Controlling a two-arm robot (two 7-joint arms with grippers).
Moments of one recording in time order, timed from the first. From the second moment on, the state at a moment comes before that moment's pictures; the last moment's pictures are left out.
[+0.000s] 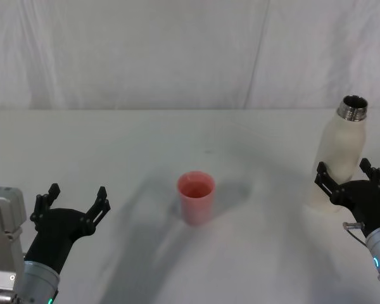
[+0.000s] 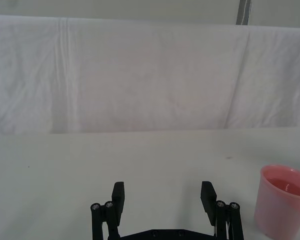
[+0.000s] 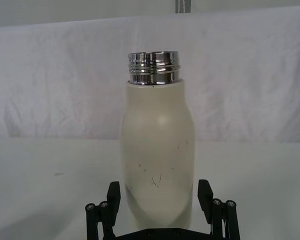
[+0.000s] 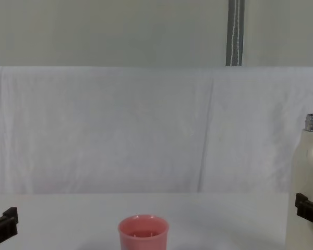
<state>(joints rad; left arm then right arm) 0.27 0.24 0.04 -1.85 -0.25 -0.02 -0.02 0.02 0.09 -0.08 -1.53 0.14 -0.09 0.12</state>
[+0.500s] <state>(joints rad) 0.27 0.24 0.04 -1.85 -0.25 -0.02 -0.02 0.06 0.09 -0.09 -1.49 0.12 -0.08 0.13</state>
